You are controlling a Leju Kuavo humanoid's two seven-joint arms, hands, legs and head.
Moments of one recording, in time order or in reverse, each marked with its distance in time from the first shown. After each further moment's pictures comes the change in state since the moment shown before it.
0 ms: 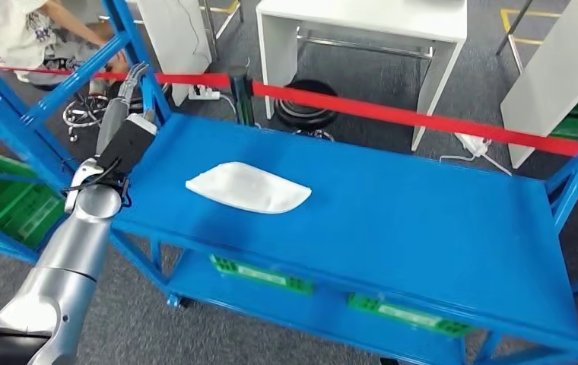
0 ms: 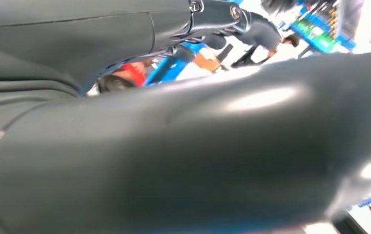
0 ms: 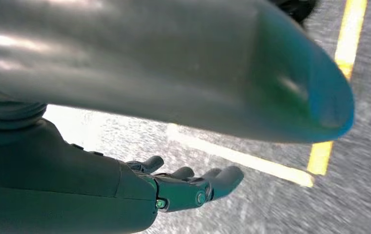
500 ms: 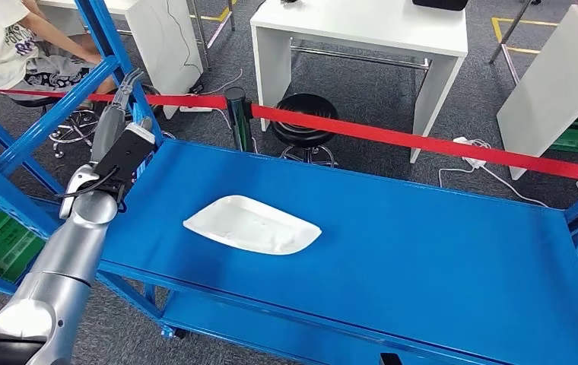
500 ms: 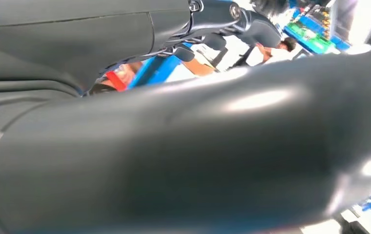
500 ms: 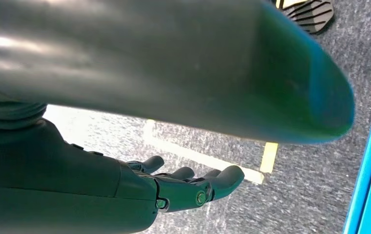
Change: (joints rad) left arm 0.014 0.013 -0.013 0.009 -0.026 0.039 -0.025; right arm -0.010 -0.002 -0.001 0.001 0.006 -0.003 -0.010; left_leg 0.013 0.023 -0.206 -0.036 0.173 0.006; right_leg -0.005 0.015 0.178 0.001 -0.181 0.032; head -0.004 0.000
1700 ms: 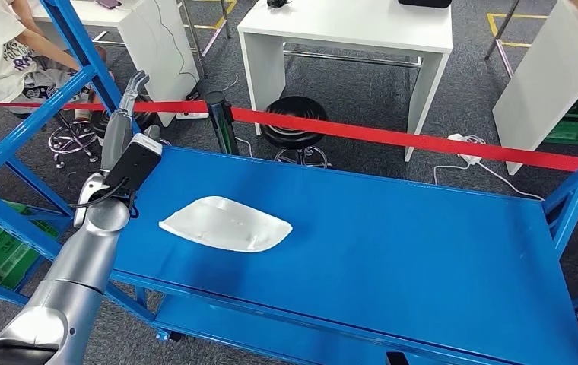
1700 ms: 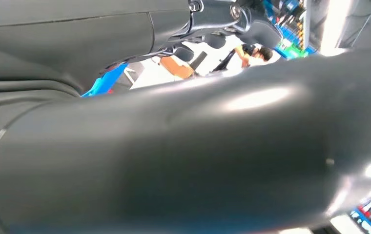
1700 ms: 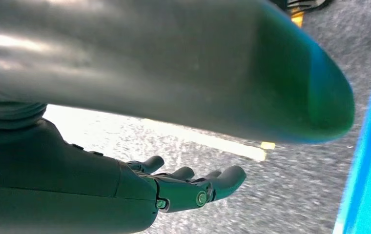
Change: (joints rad) left arm 0.053 -0.009 -0.001 -0.033 0.023 0.052 -0.044; right arm -0.006 -0.017 -0.015 0.000 0.042 -0.010 0.016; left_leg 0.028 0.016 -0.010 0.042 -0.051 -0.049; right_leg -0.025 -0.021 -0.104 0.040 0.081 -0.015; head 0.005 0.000
